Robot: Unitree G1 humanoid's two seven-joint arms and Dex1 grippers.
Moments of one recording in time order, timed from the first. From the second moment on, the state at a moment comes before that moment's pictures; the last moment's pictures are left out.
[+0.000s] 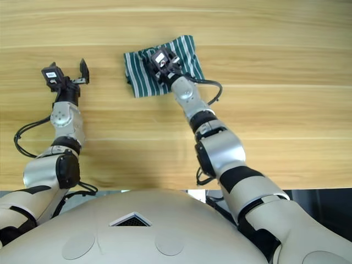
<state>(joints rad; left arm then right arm) -0.42 0.24 0.27 1.20 -0.15 -0.70 -0.20 -0.74 0.06 0.15 1.27 -0.20 -0.34 0.15</state>
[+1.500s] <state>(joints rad) -0.40 0.06 0.22 1.12 0.04 -0.91 0.08 -0.73 0.08 0.02 1.29 -0.30 -0.63 -0.42</state>
